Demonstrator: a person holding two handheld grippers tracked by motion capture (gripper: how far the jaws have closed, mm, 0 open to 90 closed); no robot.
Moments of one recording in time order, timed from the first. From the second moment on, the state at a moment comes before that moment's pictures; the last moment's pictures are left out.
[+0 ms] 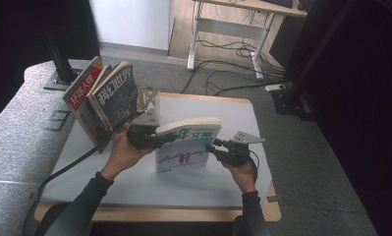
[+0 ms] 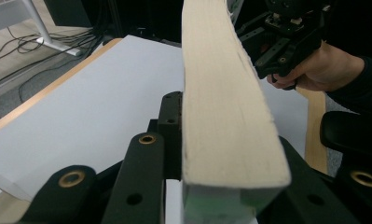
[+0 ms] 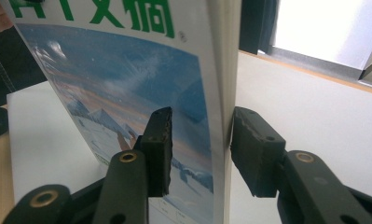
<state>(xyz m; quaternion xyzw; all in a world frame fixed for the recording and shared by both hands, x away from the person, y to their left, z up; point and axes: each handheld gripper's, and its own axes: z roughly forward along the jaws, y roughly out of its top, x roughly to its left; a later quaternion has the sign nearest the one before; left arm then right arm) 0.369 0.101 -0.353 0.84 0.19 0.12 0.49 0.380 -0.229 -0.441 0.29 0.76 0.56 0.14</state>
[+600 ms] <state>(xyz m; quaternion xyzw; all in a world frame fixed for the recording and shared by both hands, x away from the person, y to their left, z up) 0.376 0.098 -0.345 0.86 0.19 0.11 0.45 0.381 -0.261 -0.474 0.38 0.78 0.46 0.19</state>
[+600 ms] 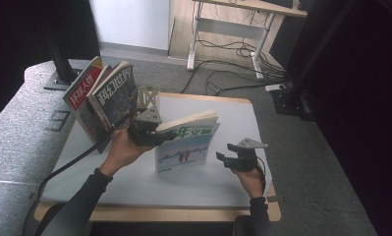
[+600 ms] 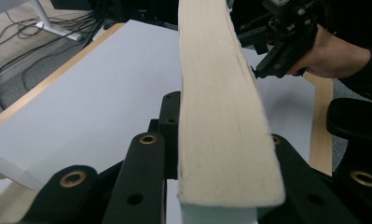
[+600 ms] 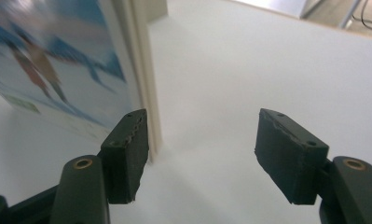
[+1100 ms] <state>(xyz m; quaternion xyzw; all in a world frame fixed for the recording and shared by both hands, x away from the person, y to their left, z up) 0.385 0.101 -0.345 0.86 0.21 0.10 0.46 0.384 -0.276 -0.514 0.40 0.80 0.40 0.20</state>
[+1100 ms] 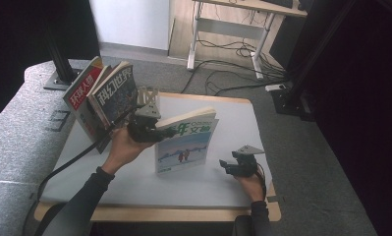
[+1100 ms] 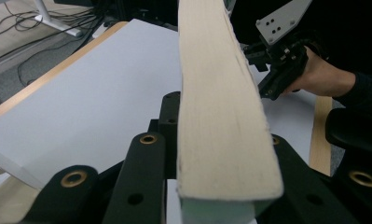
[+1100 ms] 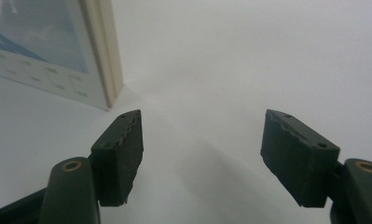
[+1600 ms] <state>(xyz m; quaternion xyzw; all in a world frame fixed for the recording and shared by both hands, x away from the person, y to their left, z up) 0.389 0.115 -0.332 0.85 0.24 0.11 0.46 0.392 -0.277 -0.533 0.44 0.80 0.35 0.19</state>
